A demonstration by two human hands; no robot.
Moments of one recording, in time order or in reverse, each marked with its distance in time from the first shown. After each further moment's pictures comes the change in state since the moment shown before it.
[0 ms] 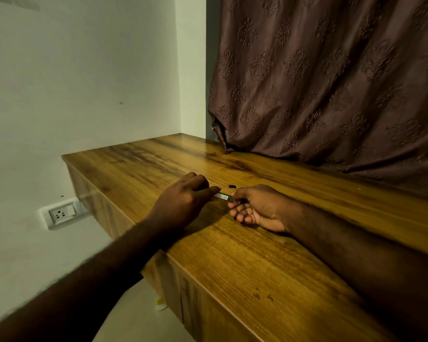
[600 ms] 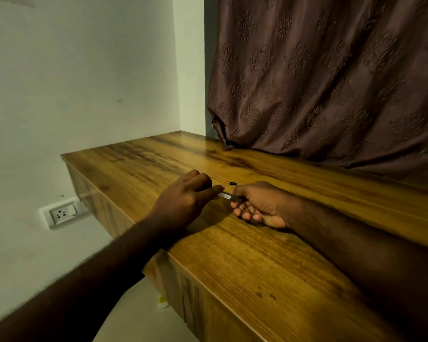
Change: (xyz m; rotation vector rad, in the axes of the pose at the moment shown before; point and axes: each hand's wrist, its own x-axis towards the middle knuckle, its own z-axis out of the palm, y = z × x) left_hand 0.001 0.000 0.000 0.075 0.045 0.095; right_hand -0.002 -0.004 0.002 -0.122 0.034 0.046
